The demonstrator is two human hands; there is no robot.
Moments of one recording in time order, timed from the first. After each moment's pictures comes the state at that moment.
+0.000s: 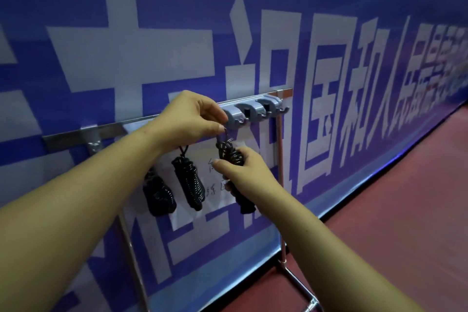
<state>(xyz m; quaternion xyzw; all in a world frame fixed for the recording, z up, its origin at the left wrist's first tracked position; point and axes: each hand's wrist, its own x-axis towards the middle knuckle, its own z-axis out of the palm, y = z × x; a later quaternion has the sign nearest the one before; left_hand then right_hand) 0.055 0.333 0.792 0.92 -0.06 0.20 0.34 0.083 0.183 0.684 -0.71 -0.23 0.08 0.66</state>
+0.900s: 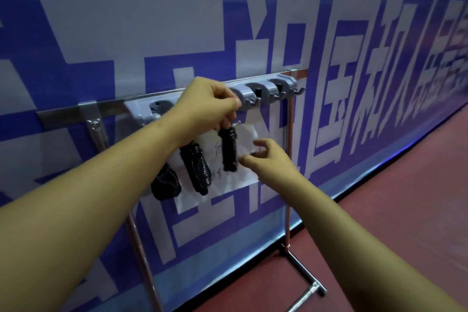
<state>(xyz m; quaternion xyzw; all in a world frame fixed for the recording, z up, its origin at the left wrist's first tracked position) 0.076 0.334 0.767 0.87 -0.02 0.23 0.43 0.130 0.180 0.650 -0.79 -0.18 0.09 0.58</state>
